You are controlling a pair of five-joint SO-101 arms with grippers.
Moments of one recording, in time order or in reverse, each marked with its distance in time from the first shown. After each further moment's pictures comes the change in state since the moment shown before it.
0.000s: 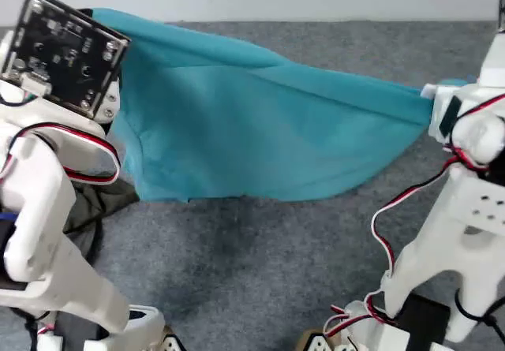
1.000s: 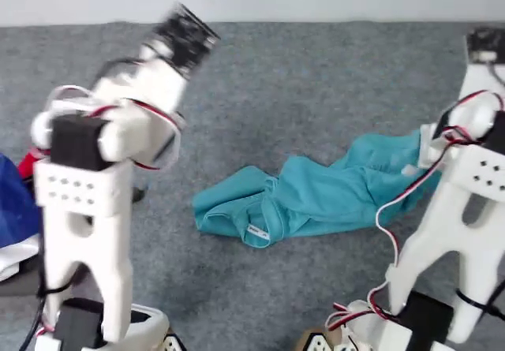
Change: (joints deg) left arm 9.7 -1.8 45.0 -0.1 -0.3; right arm 3.0 0.2 22.6 -0.5 5.5
